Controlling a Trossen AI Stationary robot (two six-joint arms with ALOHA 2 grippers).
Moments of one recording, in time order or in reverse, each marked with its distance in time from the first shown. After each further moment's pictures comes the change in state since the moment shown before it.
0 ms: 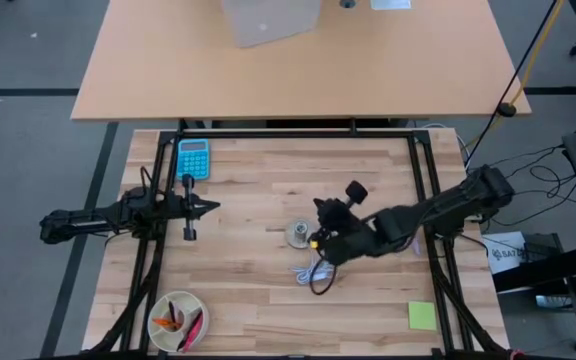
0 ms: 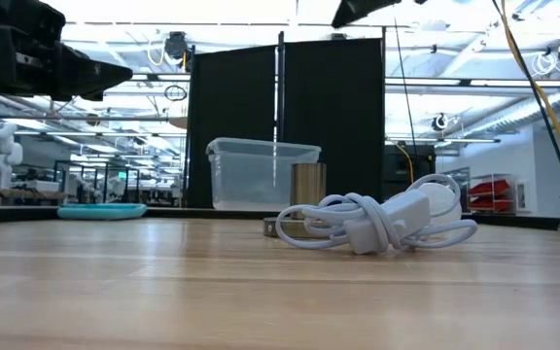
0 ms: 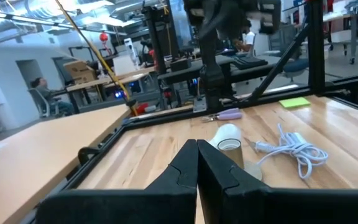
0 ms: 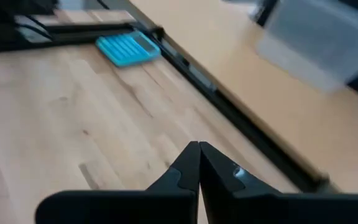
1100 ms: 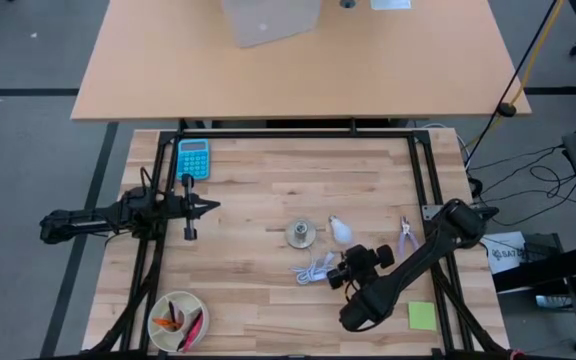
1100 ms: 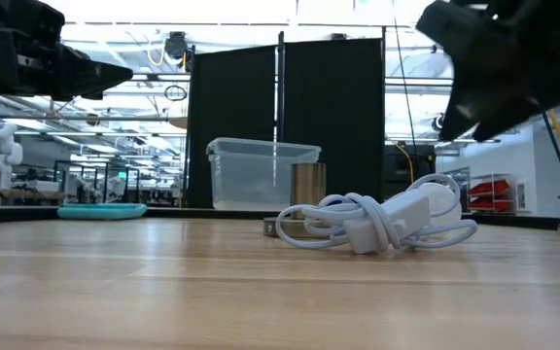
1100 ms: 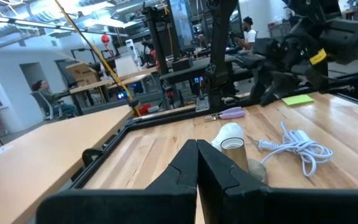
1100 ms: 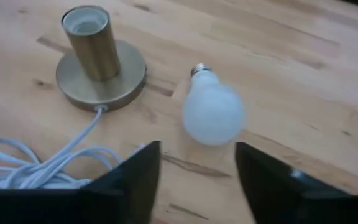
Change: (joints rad) left arm 0.000 0.000 0.000 0.000 -0.006 0.021; right arm 0.293 0.358 -0.001 -0.573 -0.262 1.341
